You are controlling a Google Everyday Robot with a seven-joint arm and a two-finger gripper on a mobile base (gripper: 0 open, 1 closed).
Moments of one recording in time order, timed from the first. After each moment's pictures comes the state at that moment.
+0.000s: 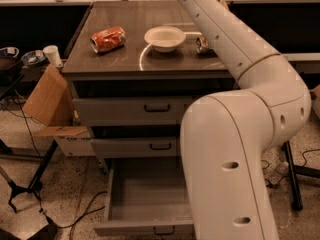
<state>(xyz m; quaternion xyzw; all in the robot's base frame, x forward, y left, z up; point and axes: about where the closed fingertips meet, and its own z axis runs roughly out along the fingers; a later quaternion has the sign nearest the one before) 0.924 -0.190 0.931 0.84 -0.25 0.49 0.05</state>
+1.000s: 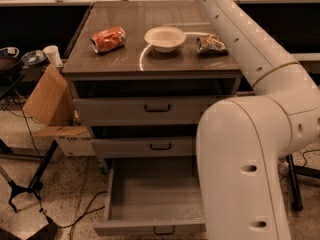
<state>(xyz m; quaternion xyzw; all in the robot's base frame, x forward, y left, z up) 0.924 -0.217 0.919 0.86 -0.20 0.48 0.02</state>
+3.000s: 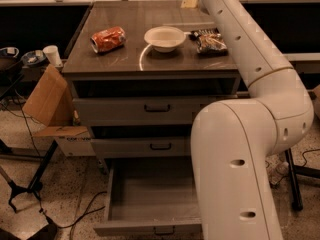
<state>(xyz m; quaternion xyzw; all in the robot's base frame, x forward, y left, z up) 0.929 -0.200 0.918 0.88 -0.13 0.46 0.00</state>
